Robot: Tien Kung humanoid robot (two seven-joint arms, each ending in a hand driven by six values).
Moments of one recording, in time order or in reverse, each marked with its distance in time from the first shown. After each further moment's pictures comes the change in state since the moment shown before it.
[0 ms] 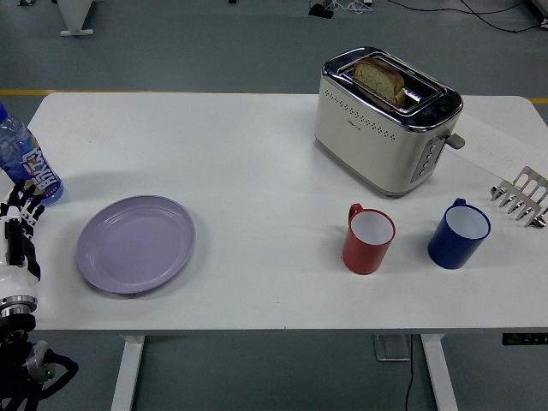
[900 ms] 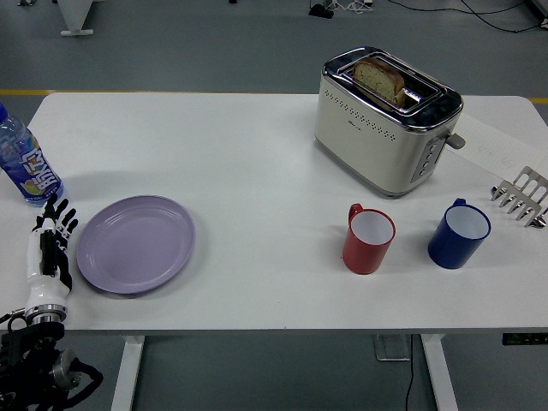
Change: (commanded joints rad) left arm -0.005 -0.045 0.063 0.052 -0.027 -0.020 -0.008; right arm 0.004 0.000 0.003 0.000 -0.009 0.002 -0.002
